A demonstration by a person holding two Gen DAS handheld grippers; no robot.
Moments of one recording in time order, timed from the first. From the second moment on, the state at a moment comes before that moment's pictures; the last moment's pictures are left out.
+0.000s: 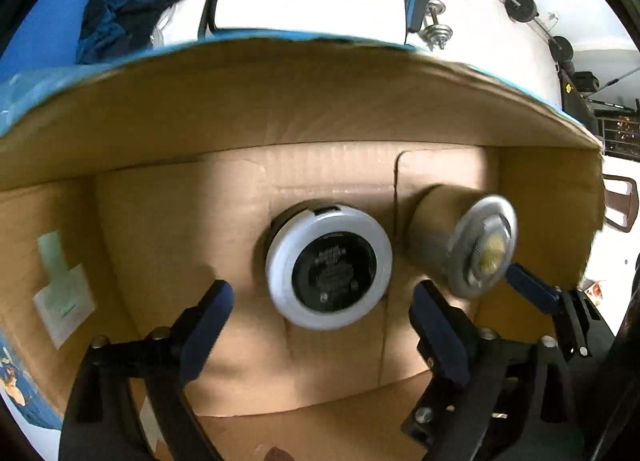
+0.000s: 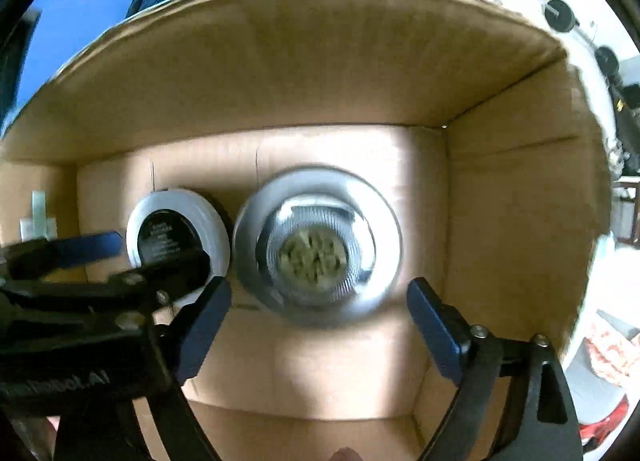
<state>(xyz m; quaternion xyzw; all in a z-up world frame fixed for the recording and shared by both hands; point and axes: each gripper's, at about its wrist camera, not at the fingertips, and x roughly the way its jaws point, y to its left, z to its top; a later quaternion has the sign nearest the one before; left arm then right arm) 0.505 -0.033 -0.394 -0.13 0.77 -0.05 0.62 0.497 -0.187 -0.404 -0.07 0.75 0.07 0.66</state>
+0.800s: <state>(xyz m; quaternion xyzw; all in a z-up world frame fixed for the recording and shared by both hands) 0.298 0.004 -0.193 -0.07 0.59 -0.03 0.80 0.307 -0.163 -0.225 -0.02 0.61 0.07 0.79</state>
